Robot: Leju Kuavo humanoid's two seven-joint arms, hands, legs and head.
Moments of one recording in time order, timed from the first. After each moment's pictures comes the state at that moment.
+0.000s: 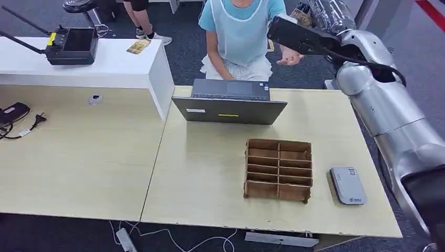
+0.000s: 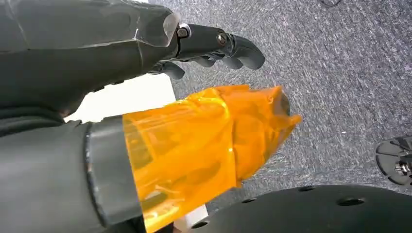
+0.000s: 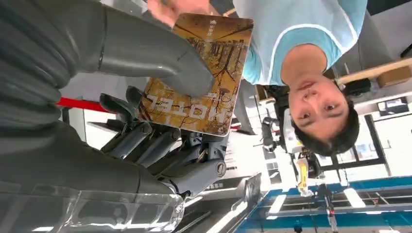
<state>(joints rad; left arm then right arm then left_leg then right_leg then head) -0.07 -0.15 0.91 -0.22 -1.36 0.11 0.15 -1.21 -0.27 0.71 -1.02 0.70 0.07 0.03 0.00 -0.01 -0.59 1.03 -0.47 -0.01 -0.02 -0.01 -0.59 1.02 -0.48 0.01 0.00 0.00</state>
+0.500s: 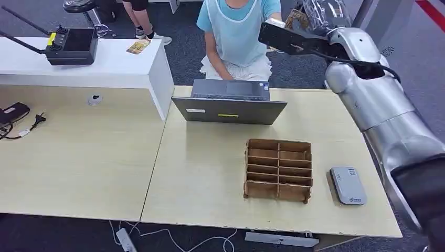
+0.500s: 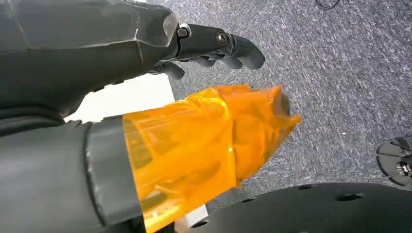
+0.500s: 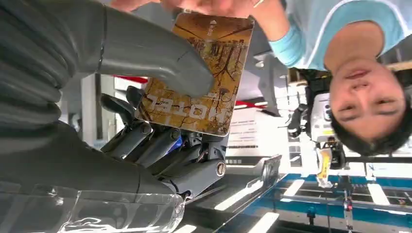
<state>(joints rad) -0.07 -0.15 0.90 -0.22 -1.38 0.11 0.15 -1.27 -0.20 0.73 -0.88 0.92 0.03 0.08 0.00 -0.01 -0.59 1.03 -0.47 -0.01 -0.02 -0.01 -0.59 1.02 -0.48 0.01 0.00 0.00</state>
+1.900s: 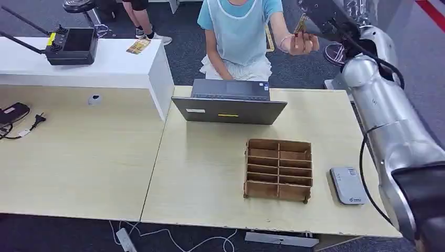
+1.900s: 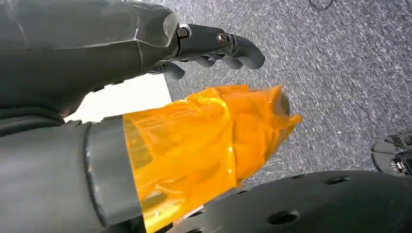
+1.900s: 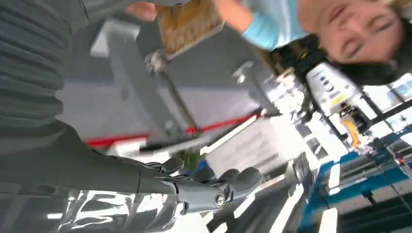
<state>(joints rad) -0.07 -0.16 0.89 -0.22 -1.37 0.11 0.14 -1.17 -0.18 0.43 -0.90 0.66 -0.13 0.01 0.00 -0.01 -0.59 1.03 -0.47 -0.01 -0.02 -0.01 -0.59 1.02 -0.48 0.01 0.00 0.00</state>
